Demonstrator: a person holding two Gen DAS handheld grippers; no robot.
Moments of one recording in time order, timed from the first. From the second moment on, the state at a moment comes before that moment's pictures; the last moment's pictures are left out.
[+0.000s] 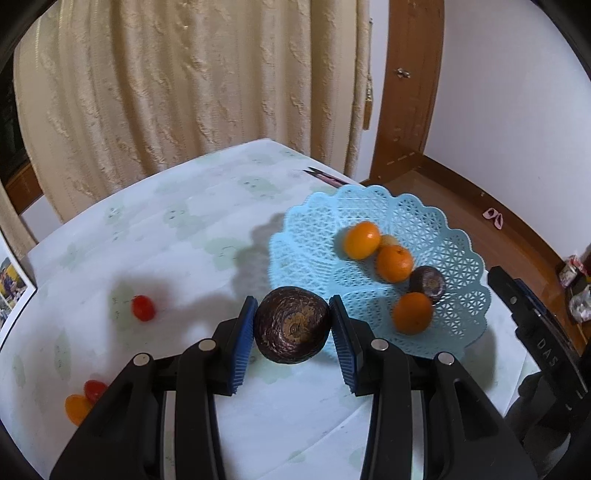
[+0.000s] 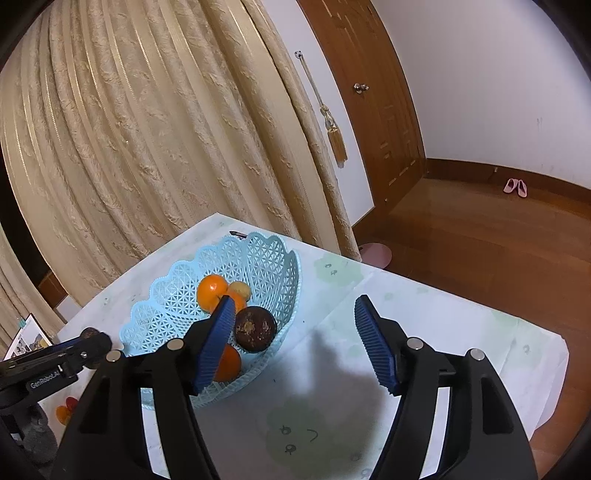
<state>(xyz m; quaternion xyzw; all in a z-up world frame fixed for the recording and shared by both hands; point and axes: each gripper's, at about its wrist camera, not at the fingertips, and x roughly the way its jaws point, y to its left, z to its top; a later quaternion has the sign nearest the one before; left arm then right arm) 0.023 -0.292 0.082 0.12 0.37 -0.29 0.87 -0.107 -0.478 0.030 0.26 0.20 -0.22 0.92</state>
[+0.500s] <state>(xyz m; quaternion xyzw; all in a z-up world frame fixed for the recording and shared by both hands) 0.017 -0.314 0.079 0.13 0.37 -0.31 0.87 -0.108 -0.477 0.029 0.26 0.20 -0.22 0.92</state>
